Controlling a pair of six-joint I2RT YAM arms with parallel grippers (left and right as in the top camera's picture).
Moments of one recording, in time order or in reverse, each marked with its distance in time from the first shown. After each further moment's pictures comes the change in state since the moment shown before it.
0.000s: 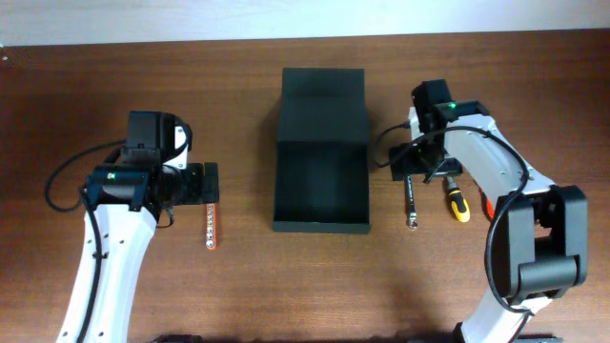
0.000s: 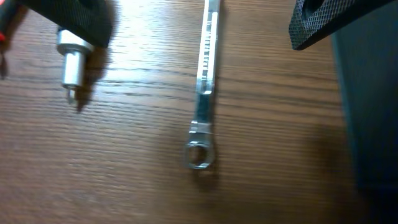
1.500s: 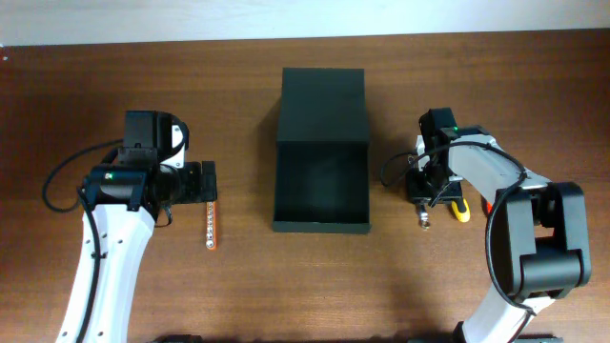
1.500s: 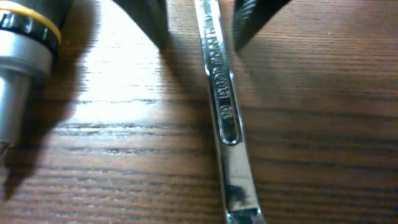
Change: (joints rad) left arm 0.010 0.000 0.000 0.010 -0.003 0.000; right arm -0.034 0.003 -0.200 0.096 -0.019 -0.002
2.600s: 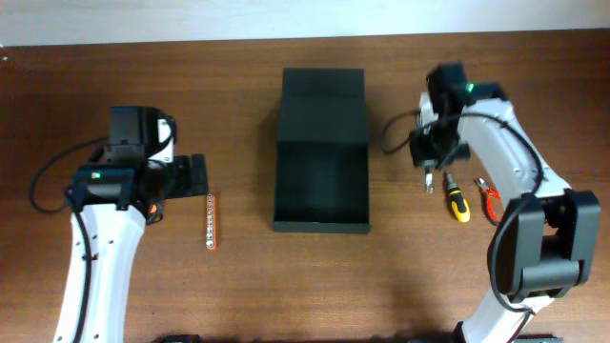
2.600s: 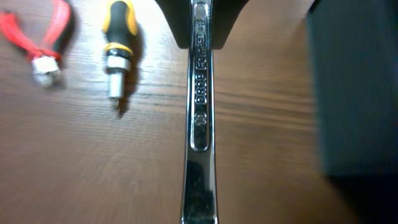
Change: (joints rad) left arm 0.067 0.000 0.041 -0.008 0.000 0.000; right arm 0.018 0.001 0.451 -0.322 -0.004 -0.078
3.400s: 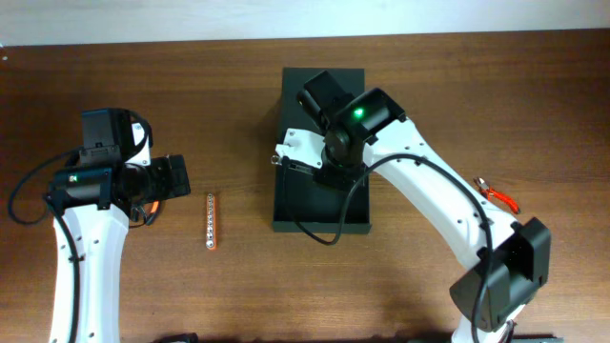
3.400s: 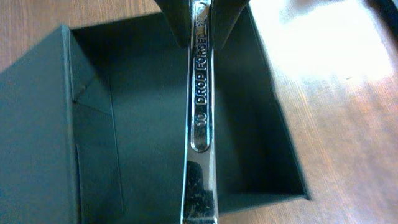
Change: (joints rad) left arm 0.094 0.000 0.002 -0.023 0.016 0.000; right arm 0.510 -0.017 0.153 -0.076 -0.090 -0.692
